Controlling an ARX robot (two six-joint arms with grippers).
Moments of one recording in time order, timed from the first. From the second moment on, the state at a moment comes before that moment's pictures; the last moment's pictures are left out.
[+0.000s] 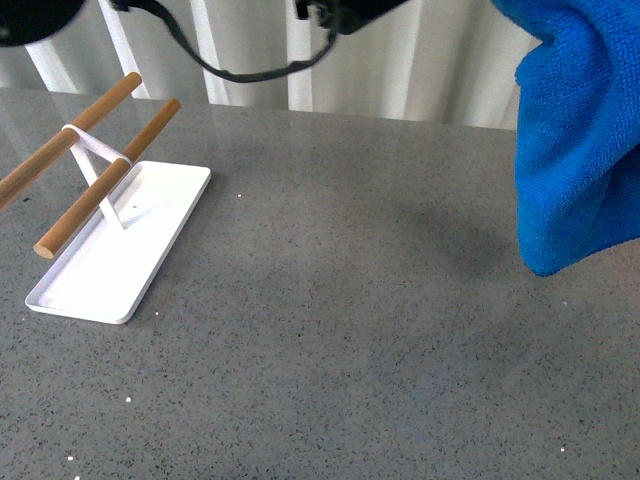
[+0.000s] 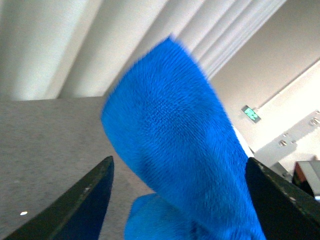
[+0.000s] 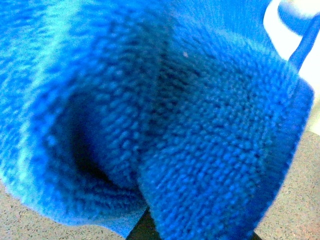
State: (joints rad) left arm -0.37 1.88 1.07 0.79 0.63 -0.52; right arm 0.04 1.46 0.42 0.74 -0.39 -0.22
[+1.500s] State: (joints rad) left arm 0.21 1.12 0.23 0.89 0.21 0.01; right arm -0.04 1.50 0.43 0.76 -0.35 -0.18
